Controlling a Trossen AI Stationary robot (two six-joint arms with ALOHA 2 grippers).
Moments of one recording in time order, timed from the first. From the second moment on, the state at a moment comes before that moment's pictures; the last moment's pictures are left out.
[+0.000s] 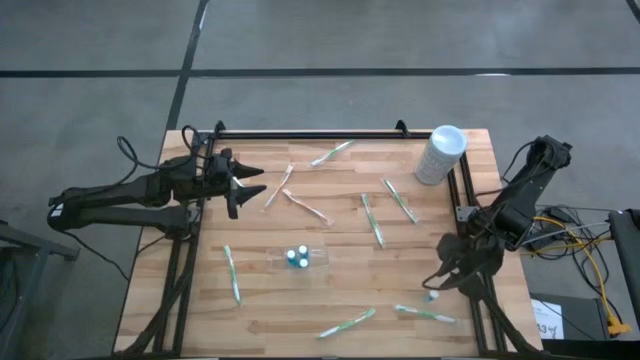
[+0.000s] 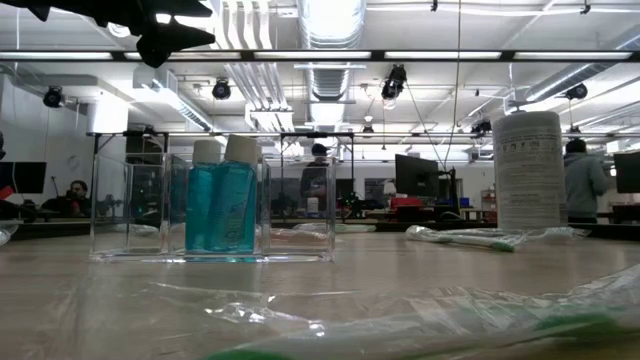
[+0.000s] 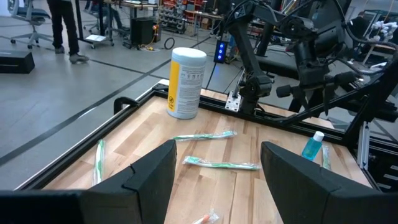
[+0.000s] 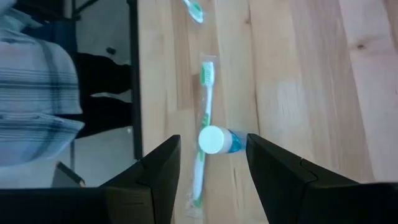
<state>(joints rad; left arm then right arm) 0.15 0.60 0.62 -0.11 -0.08 -0.18 0.89 0.77 0.63 -0.73 0.08 1.09</state>
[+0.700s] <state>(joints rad) 0.15 0.60 0.62 -0.11 -0.07 -0.18 0.89 1.01 0.63 -0.61 0.01 1.05</state>
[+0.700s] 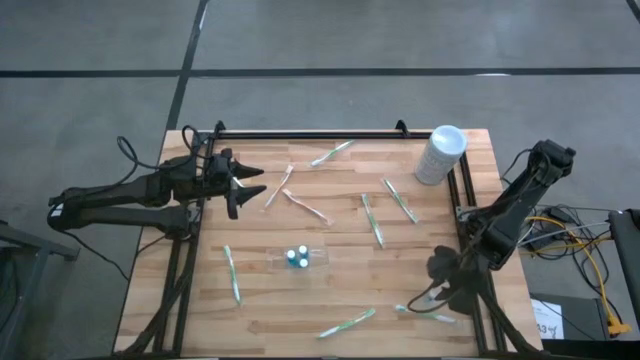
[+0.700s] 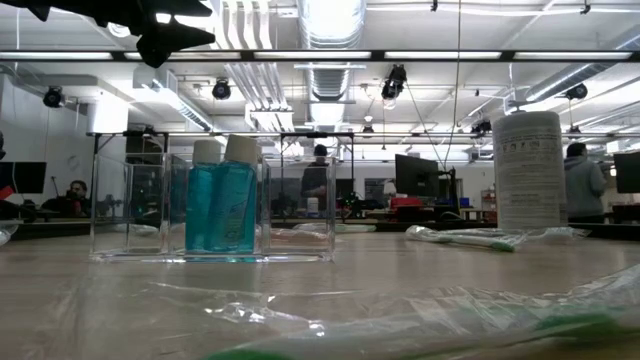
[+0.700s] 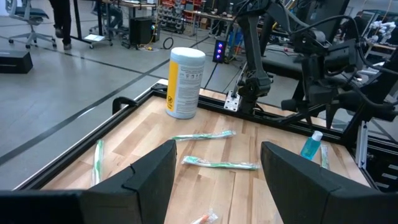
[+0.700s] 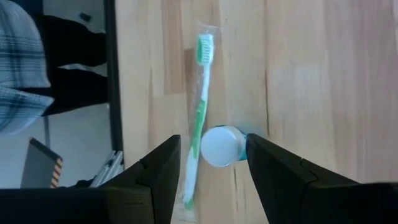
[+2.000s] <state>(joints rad) 0.15 0.60 0.62 -0.11 -0.08 -0.18 0.89 1.09 0.63 -0.57 0.00 1.09</state>
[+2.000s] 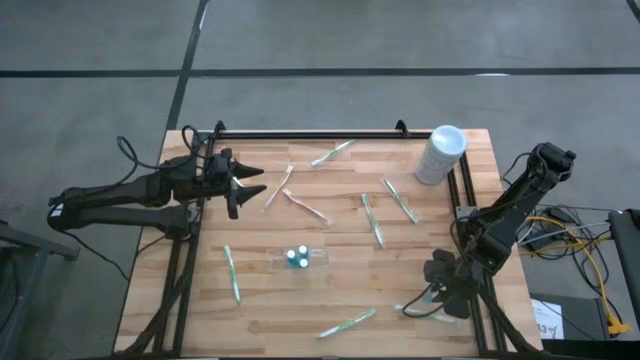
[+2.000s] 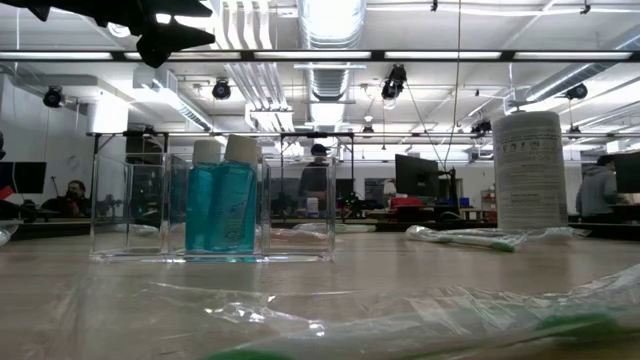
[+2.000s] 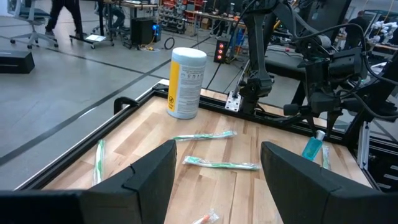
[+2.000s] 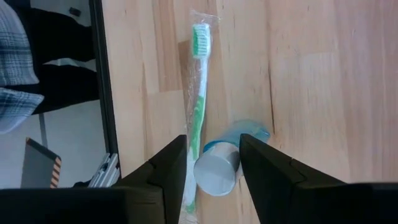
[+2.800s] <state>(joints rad) 0.15 0.60 0.62 -0.11 -0.07 -0.18 0.89 1.09 0.63 -0.60 -0.01 1.07</state>
